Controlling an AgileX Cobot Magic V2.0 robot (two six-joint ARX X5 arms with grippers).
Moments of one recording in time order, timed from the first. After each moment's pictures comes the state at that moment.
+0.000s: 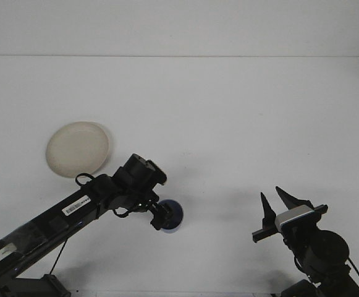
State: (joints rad) left arm -0.71 1.45 1.13 -0.63 0.29 0.02; right arm 0.44 0.34 0.53 -0.41 0.08 -0.04
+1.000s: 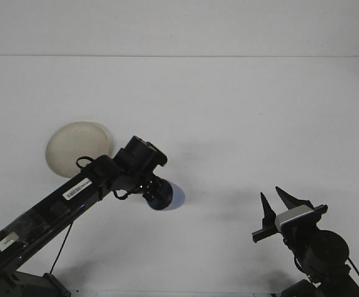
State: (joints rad) left arm -0.64 1.52 1.37 -0.79 0.17 0.05; right arm 0.43 0.34 0.53 -0.41 0.08 -0.04
